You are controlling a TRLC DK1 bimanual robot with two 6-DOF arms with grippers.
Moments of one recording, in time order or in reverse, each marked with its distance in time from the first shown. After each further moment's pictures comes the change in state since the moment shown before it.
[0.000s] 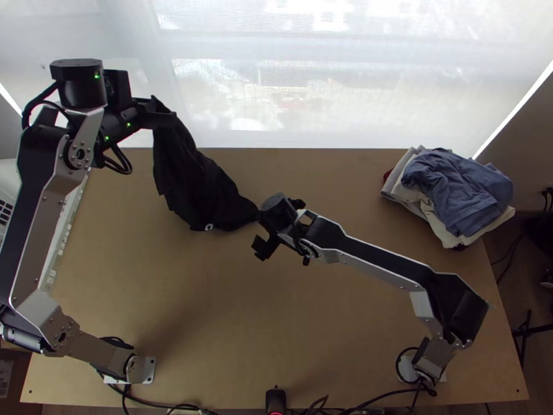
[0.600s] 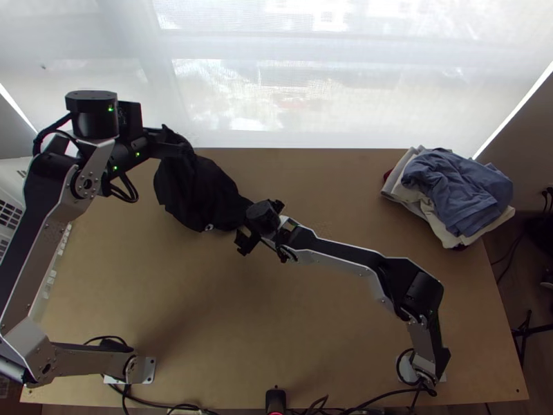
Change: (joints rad) left arm -0.059 -0.146 -0.256 0.032 -0.002 -0.015; right arm 0.005 0.242 0.013 0.415 -0.004 -0.035
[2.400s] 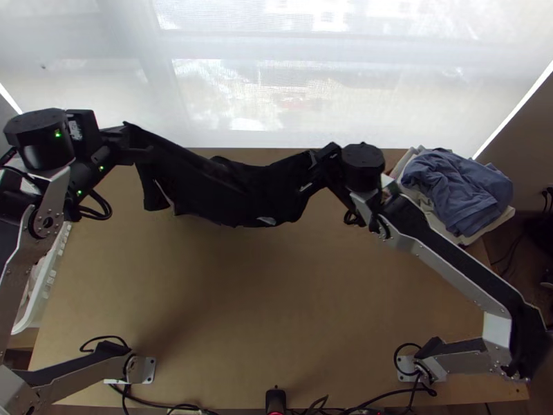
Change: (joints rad) left arm 0.055 -0.220 -0.143 0.119 -0.079 0.005; right arm -0.249 -0.564 -0.050 -0.163 0.019 -0.071
